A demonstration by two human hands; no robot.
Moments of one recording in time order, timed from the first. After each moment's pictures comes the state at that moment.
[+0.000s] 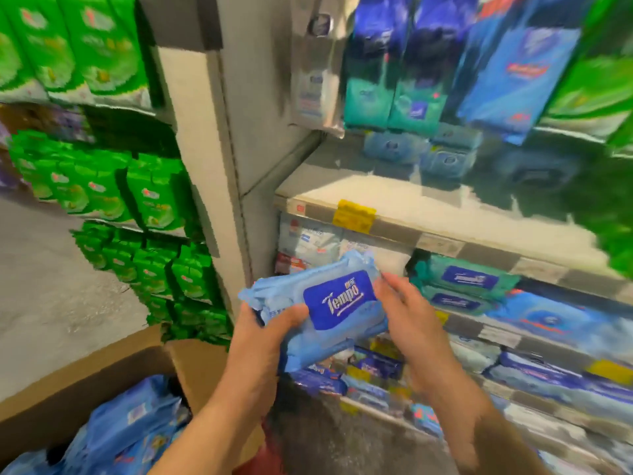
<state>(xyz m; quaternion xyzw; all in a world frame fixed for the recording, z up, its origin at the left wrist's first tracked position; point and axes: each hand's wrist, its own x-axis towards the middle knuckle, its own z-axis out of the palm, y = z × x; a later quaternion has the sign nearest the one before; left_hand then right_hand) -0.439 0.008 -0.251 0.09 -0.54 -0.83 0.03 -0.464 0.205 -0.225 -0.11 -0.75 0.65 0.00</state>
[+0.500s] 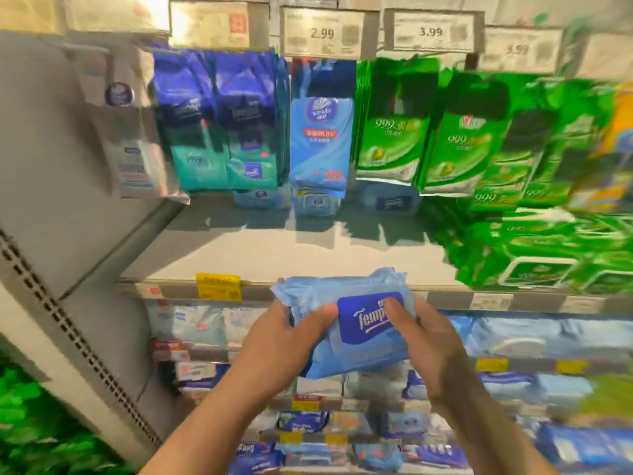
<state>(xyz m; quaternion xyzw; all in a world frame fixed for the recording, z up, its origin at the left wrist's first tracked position) -0.531 0.191 -0.165 -0.13 -0.77 -0.62 -0.11 -0.476 0.390 -0.183 -0.18 -0.74 0.63 0.17</state>
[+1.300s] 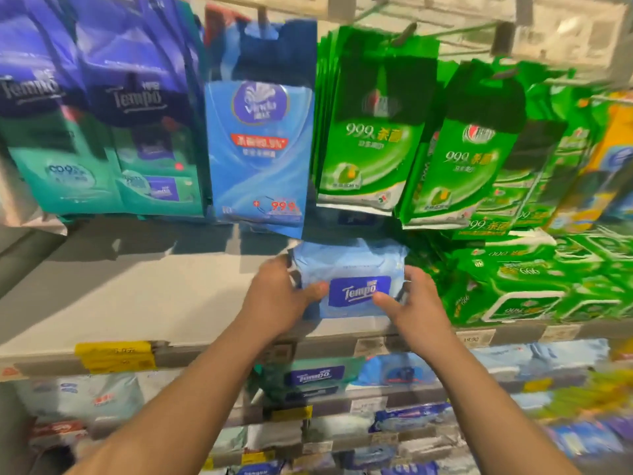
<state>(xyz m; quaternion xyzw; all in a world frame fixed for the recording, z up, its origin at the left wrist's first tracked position) -0.720 0.314 -0.196 -0.22 -0.83 -0.52 -0.03 -0.608 0.517 -0.203 -0.23 -0.89 0.35 0.20</state>
